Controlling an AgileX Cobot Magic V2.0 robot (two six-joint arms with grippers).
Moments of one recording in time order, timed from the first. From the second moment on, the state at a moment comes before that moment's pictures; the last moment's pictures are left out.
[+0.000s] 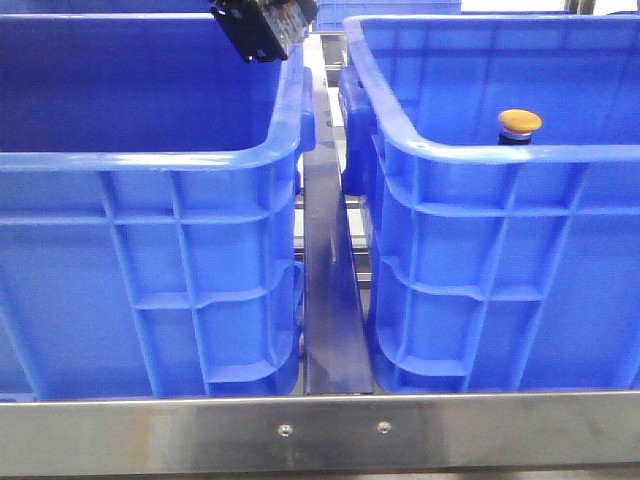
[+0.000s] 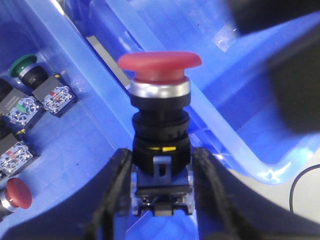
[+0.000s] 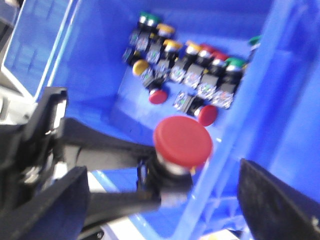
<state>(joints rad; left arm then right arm) -0.80 1.39 -1.33 0.05 0.84 -0.21 0.32 1.38 -1.25 0.93 0.86 -0.38</state>
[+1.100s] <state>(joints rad) -0.80 1.39 -1.33 0.04 0.82 -0.20 0.24 1.48 -1.30 0.95 0.86 -0.46</state>
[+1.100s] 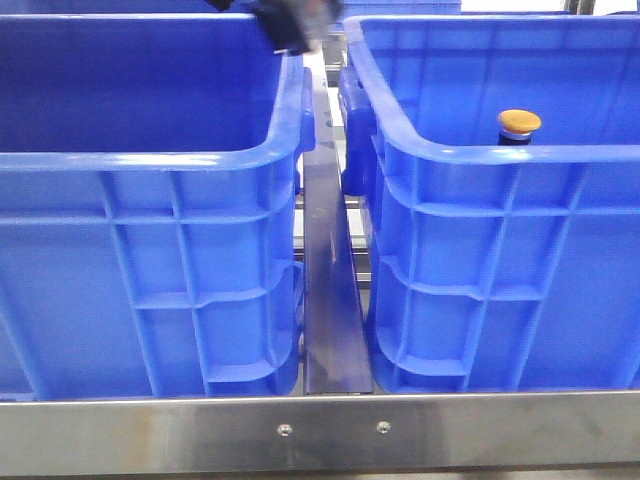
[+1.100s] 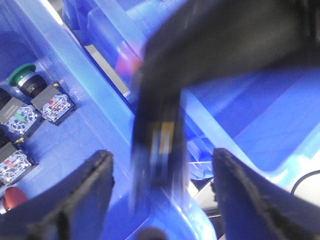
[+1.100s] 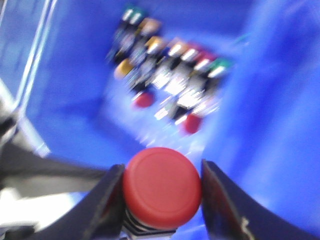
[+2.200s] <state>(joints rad) -0.80 1.39 -1.33 0.04 0.82 -0.20 -0.02 1.46 -0.99 0.56 0.02 -0.57</state>
